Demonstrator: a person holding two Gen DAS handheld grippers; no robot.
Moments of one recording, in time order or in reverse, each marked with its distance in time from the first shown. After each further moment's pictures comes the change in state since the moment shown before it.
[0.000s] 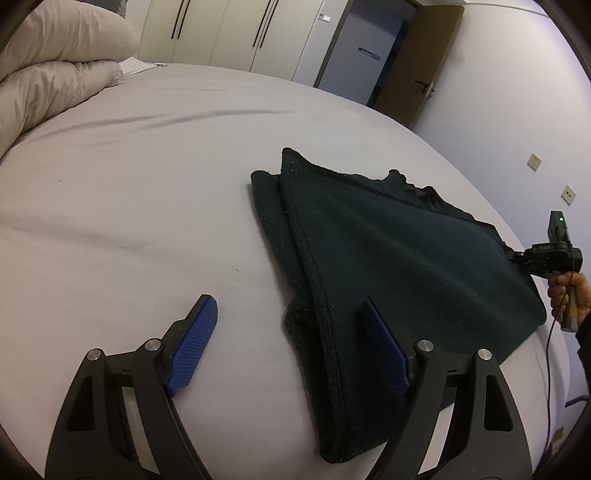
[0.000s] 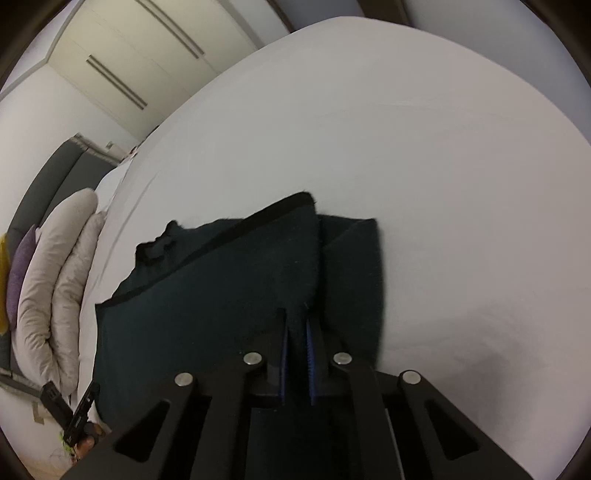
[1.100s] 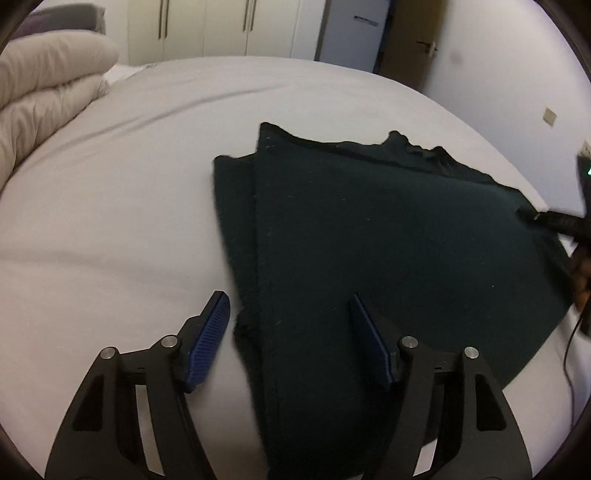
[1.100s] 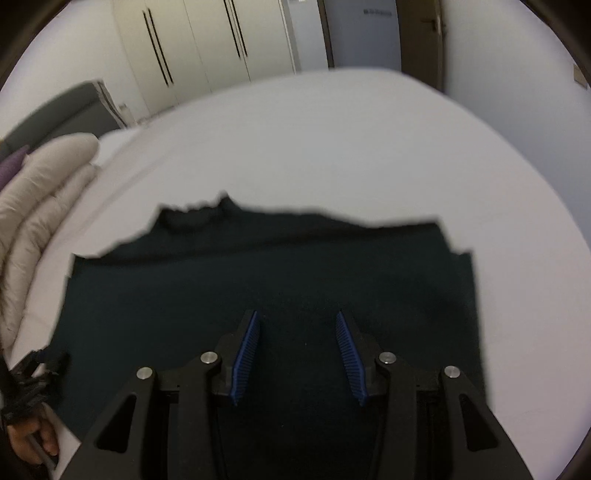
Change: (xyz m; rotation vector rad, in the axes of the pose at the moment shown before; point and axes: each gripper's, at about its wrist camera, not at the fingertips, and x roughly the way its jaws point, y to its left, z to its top) left arm 0.029 -0.040 0.005 0.117 0.109 0.126; right arm 0.022 0.101 -0.041 -0.275 -0.115 -0.187
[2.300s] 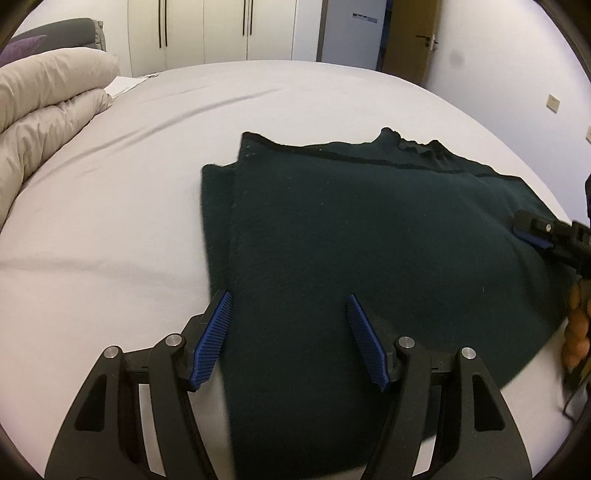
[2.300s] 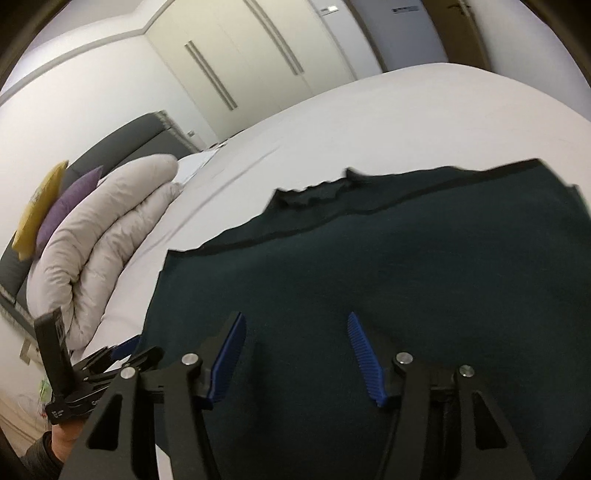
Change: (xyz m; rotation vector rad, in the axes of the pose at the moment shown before) left arm -0.026 -0.026 -0.009 0.032 -0.020 0.057; right arm -0.010 0.056 -0.049 0.054 -0.110 0.346
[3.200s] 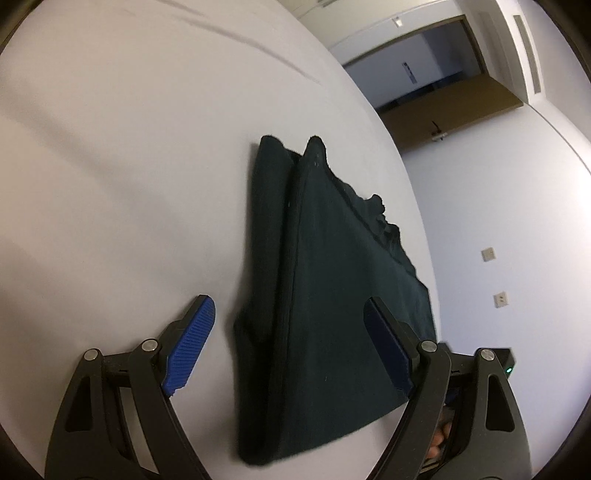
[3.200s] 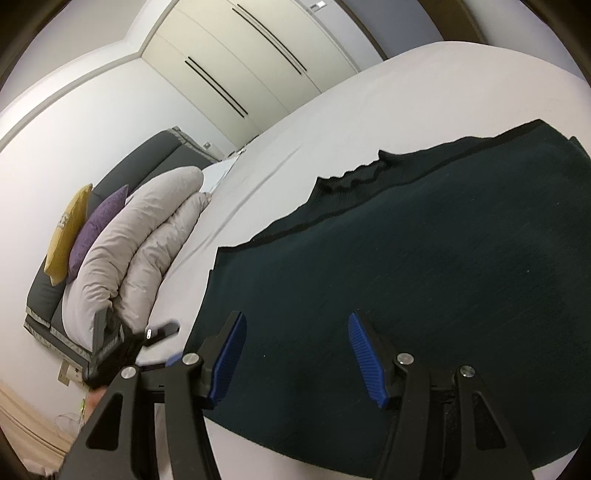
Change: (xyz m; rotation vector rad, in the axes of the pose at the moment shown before) left arm 0.012 0.131 0.001 -0.603 0.147 -0.545; right arm -0.016 0.034 -0.021 0.097 0.016 0.147
